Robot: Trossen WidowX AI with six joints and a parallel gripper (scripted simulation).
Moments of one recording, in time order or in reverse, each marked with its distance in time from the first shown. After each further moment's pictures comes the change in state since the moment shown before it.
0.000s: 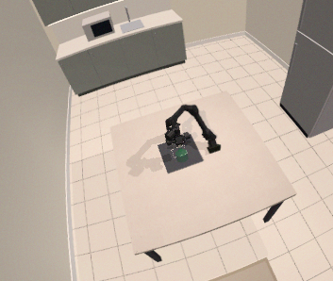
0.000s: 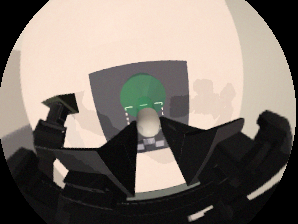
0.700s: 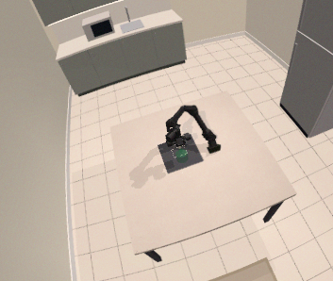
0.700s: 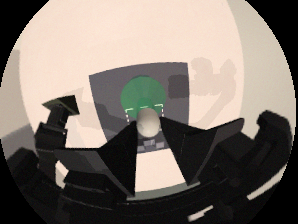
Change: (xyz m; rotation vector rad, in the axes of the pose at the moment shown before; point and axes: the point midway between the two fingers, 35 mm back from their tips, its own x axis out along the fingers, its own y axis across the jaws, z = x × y) arm 0.001 0.000 0.009 -0.002 0.016 0.002
